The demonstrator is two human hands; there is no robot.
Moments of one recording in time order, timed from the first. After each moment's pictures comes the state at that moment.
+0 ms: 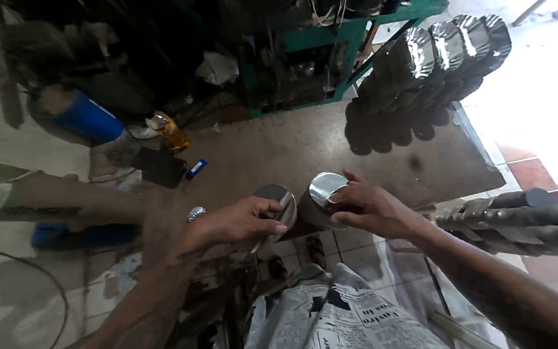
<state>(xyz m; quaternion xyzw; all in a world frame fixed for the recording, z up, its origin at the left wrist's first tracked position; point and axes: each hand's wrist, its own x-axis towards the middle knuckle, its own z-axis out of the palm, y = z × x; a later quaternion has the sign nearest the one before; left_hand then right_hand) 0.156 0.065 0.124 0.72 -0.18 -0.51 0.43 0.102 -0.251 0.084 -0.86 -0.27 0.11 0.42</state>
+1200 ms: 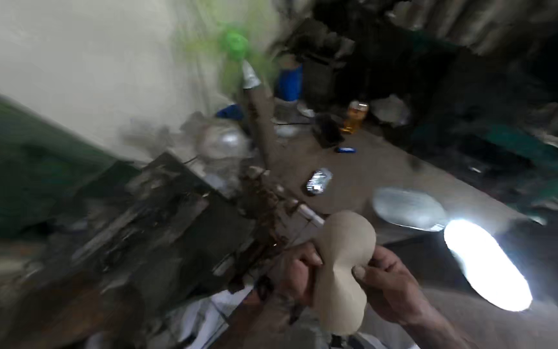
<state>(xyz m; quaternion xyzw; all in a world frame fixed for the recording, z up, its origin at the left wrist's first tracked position) -0.148 0.063 0.092 0.35 0.02 0.26 0.90 -0.023 -0.071 0.121 -0.39 -0.32 0.48 0.71</state>
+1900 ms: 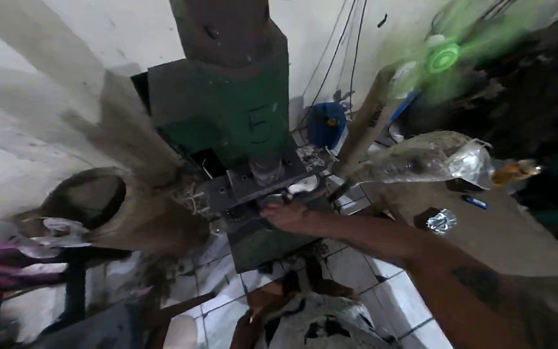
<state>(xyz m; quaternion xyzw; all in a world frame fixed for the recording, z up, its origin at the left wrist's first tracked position) -0.532 0.118 -0.089 0.47 0.65 0.02 0.59 -0.291 0.324 0.013 -0.46 -0.86 0.21 -0.06</state>
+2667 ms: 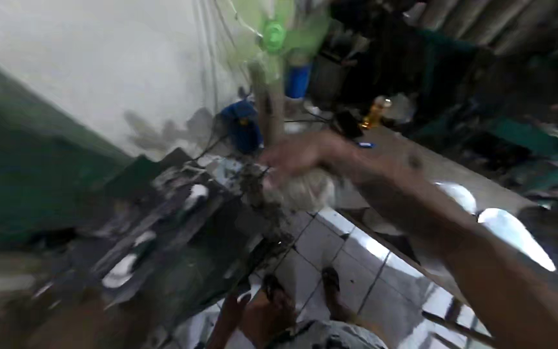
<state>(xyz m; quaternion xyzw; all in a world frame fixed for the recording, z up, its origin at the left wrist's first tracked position) -0.371 0.149 -0.061 0.68 0.51 -0.06 0.53 -0.053 0.184 0.271 -0.75 -0.52 0.40 -0.06</state>
